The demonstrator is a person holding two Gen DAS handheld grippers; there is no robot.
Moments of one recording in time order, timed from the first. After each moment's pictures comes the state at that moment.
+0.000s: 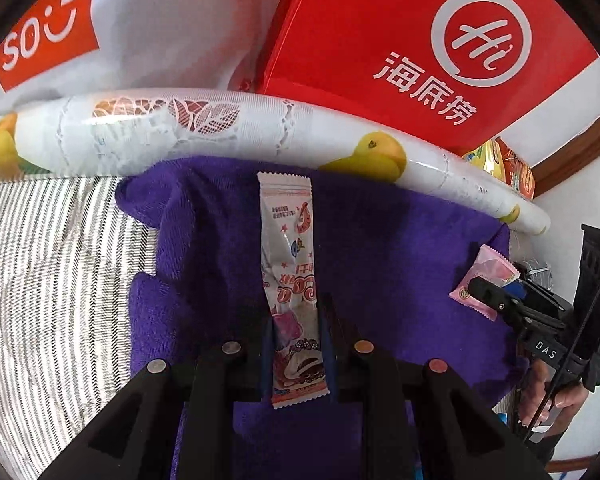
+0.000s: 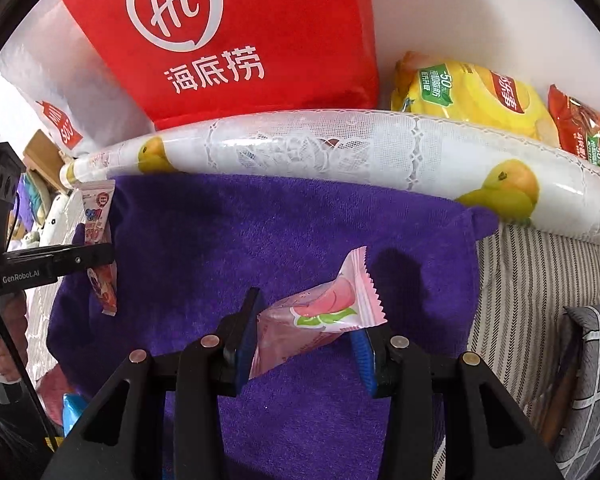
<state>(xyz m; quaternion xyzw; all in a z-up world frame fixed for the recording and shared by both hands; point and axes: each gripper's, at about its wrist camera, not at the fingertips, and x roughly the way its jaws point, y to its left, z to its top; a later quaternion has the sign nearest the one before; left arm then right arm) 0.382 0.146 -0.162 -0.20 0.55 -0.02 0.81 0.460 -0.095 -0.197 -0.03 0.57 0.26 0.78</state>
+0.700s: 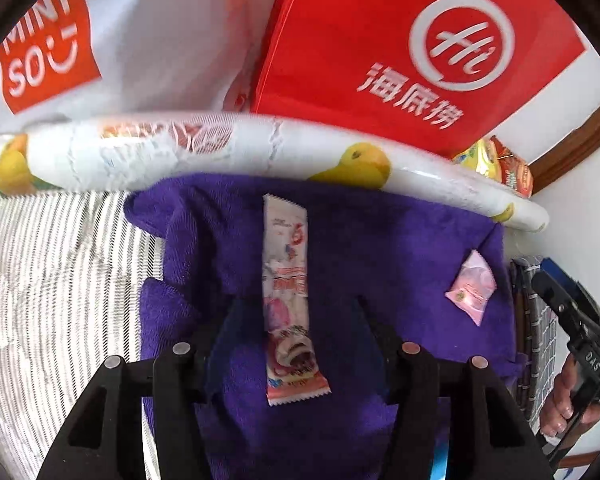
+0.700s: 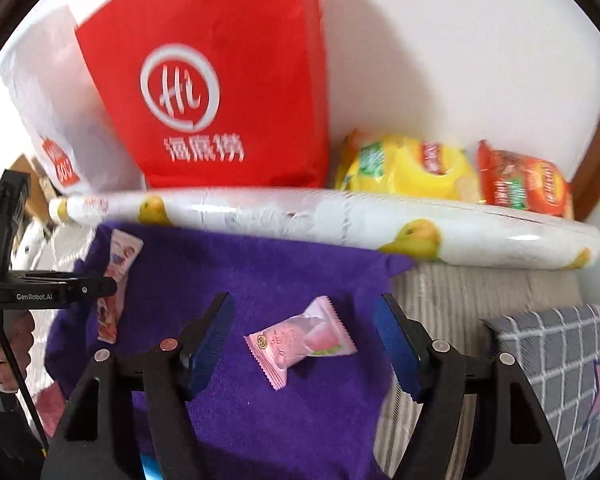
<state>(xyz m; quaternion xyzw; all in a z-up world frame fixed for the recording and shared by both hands) 0.385 0.136 -0.141 -0.17 0.54 -0.02 0.82 0.436 -0.126 -0.122 -0.03 0.48 0.19 0.85</state>
